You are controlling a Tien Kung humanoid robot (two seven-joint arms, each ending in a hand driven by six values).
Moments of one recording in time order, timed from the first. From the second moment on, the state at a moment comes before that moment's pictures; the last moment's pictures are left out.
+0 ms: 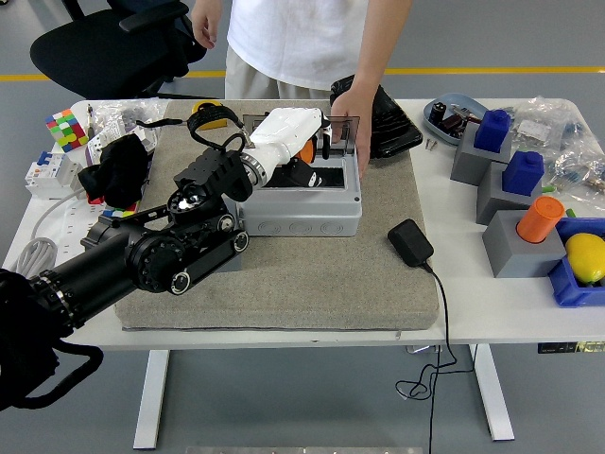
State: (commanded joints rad) left arm -0.95 0.00 -0.51 -0.77 1.75 0.28 0.07; right arm 0.12 -0.34 0.17 0.31 0.20 -0.10 -0.02
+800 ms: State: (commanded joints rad) left arm -0.90 0.00 -0.57 -0.89 1.63 0.34 -0.09; right arm 0.11 -0.34 0.19 0.31 0.20 -0.10 -0.02
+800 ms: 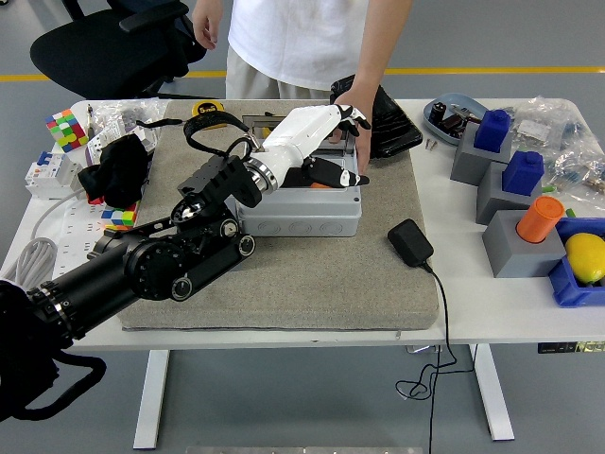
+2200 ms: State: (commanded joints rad) left arm -0.84 0.00 -0.64 -0.98 1.71 0.13 0.25; right arm 0.11 -0.34 0.19 0.31 0.19 -0.10 -0.02
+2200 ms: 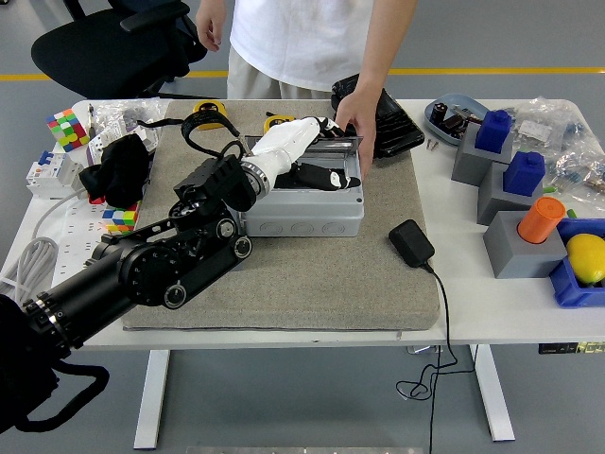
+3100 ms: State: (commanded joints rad) left arm -0.68 0.00 -0.80 -1.18 1.65 0.16 0.20; right arm 0.11 -0.34 0.22 0.31 0.18 -0.10 -0.02
